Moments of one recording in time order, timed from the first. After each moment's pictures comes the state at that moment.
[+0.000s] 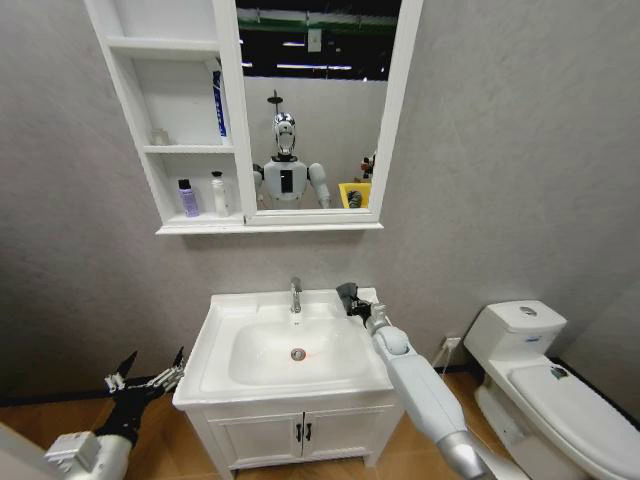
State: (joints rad) left arm 1.64 -1.32 -0.89 -2.35 -0.39 0.23 -0.04; right arm -0.53 1.26 0.08 1.22 0.36 -0.23 0.06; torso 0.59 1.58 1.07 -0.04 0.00
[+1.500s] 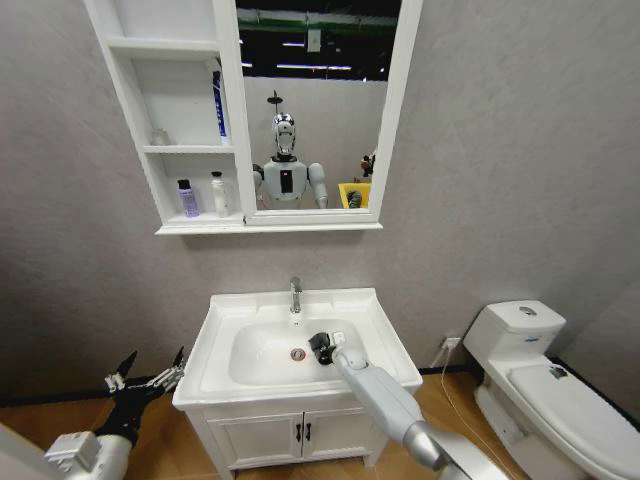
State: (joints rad) left arm 1.64 -1.32 -0.89 -2.35 -0.39 0.23 -0.04; right arm -0.39 1.46 -0.15 0.78 0.56 -0.45 0.08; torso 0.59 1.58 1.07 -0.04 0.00
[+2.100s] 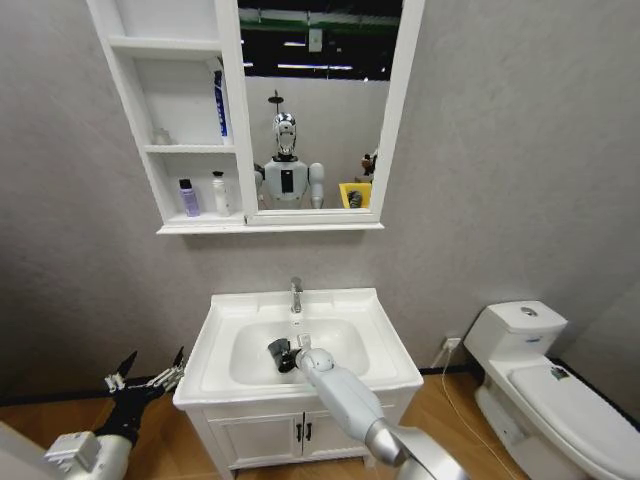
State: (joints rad) left arm 1.64 -1.32 -0.89 -2.35 -0.39 0.23 -0.04; right arm -0.40 1.61 -0.16 0.75 0.57 -0.42 0.00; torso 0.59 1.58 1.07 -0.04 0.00
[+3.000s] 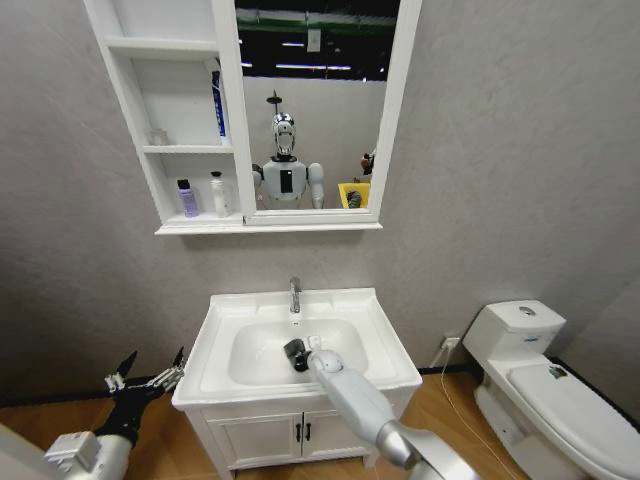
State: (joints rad) left arm 1.64 -1.32 -0.89 -2.35 -0.39 0.23 -0.04; right arm -0.39 1.61 -0.17 0.74 0.55 -0.46 0.07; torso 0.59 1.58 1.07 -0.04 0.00
